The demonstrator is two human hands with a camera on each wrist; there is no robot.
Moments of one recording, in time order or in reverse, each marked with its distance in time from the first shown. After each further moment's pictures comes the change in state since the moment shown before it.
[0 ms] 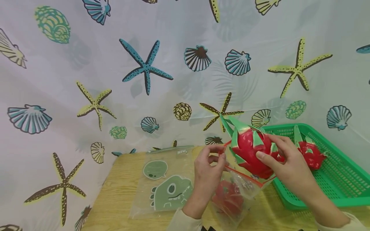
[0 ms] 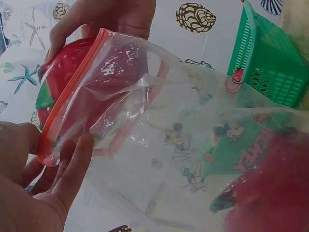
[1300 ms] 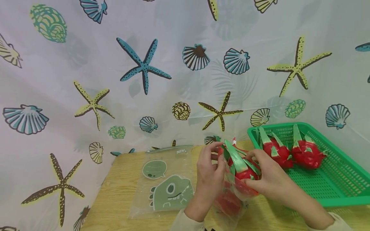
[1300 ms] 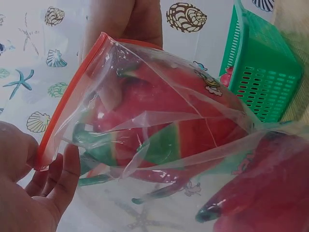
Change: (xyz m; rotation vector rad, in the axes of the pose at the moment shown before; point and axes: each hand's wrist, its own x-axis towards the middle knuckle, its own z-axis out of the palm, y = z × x) left_hand -0.003 -0.006 0.008 0.130 0.016 0.217; right_hand -0.002 0.009 0.031 -0.172 -0.226 -0.150
